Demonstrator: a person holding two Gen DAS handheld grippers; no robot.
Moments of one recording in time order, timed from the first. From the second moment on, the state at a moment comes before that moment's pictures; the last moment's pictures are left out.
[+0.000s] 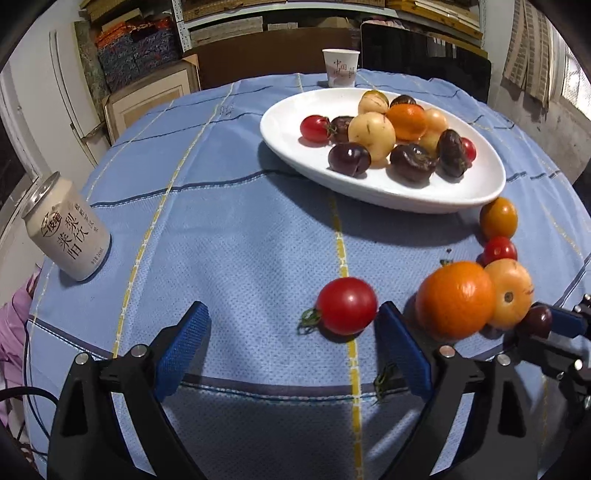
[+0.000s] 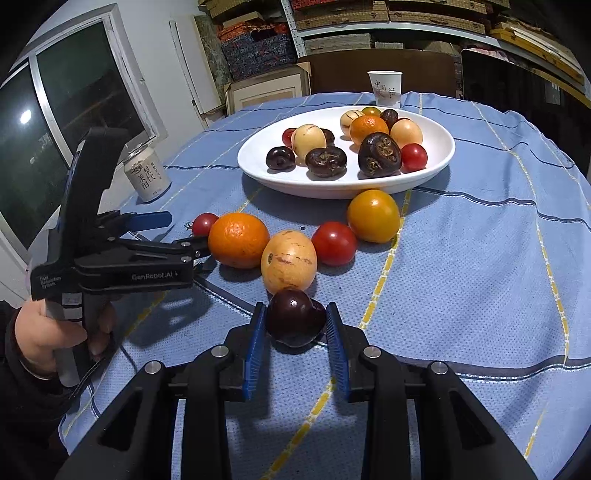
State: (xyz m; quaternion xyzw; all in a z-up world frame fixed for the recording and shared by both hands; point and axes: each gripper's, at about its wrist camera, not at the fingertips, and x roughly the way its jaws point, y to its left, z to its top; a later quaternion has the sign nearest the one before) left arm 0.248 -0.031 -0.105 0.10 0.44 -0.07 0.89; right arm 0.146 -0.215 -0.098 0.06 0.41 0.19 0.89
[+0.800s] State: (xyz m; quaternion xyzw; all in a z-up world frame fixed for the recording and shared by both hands) left arm 0.194 -0.033 -0.073 0.05 0.39 -0.14 0.91; right arm 0.136 -0.226 -0.084 0.07 0.38 0.18 0.91
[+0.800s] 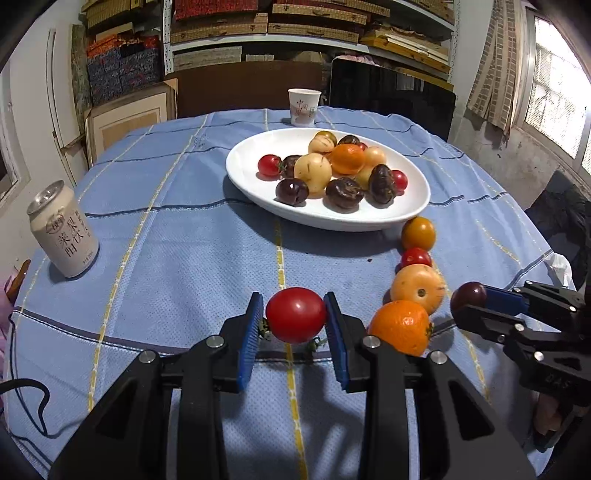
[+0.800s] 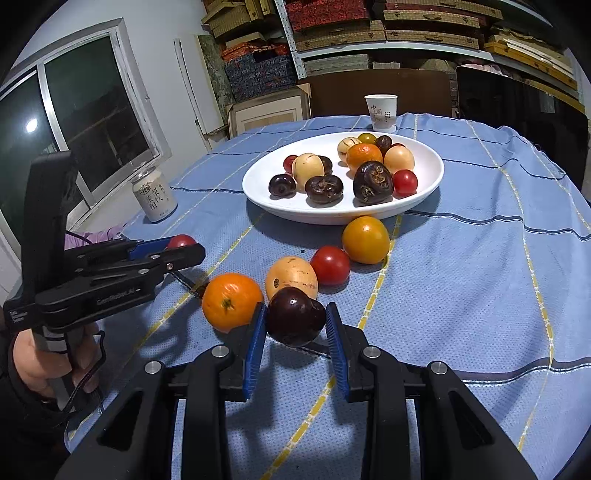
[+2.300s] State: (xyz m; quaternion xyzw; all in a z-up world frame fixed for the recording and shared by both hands) left arm 0.381 -0.077 -0.043 0.06 0.42 -0.10 0.90; right arm 0.343 -0.244 -0.023 0.01 0.40 0.10 0.91
